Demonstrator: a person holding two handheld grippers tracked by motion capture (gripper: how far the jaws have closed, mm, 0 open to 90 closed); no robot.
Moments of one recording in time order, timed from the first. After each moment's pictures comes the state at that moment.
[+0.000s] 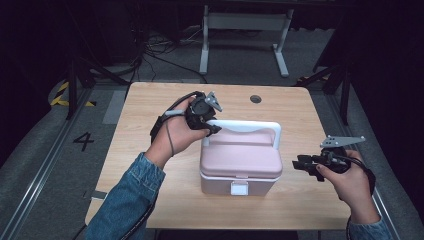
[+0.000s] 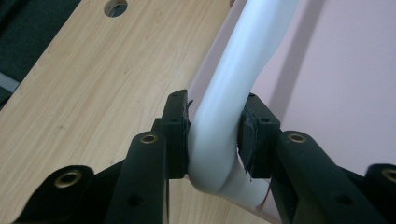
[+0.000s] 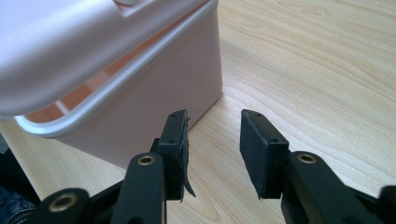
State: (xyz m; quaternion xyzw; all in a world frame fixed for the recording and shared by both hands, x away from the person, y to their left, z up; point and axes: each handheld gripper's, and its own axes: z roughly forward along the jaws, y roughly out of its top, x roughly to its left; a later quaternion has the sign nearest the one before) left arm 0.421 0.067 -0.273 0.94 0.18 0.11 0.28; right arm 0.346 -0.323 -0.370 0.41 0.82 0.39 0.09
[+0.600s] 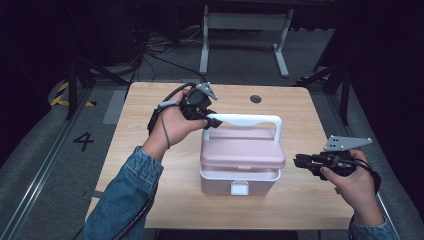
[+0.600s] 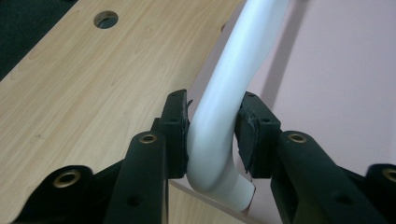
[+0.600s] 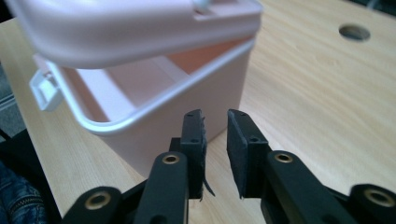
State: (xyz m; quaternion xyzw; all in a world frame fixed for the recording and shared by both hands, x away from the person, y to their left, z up) left arm 0.435 0.077 -0.263 0.92 0.20 0.06 0.33; right arm 0.335 -0.319 -0.352 0.31 0.84 0.42 0.12
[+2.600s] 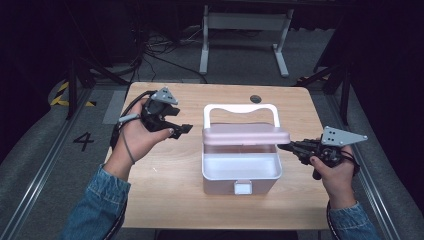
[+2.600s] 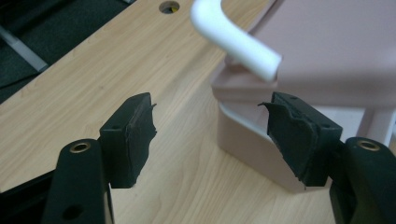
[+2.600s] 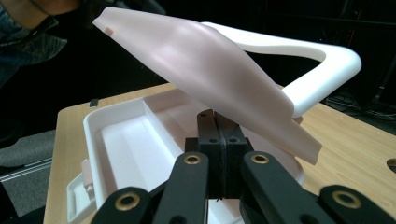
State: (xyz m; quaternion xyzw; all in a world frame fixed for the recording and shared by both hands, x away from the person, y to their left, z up) left arm 0.397 0.160 -0.275 0.88 0.28 0.13 0.36; right arm 0.362 -0.291 -0.354 0.20 0.76 0.61 0.13
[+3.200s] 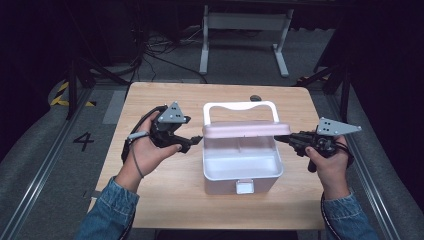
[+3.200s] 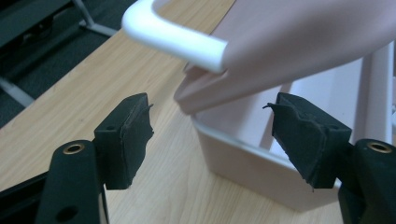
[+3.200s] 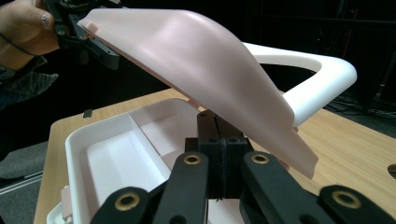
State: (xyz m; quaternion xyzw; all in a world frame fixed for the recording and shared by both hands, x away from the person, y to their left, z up) left arm 0.385 0.133 -0.303 0.87 0.20 0.16 0.41; right arm 0.382 -0.285 -0.351 0.22 0.75 0.61 0.12
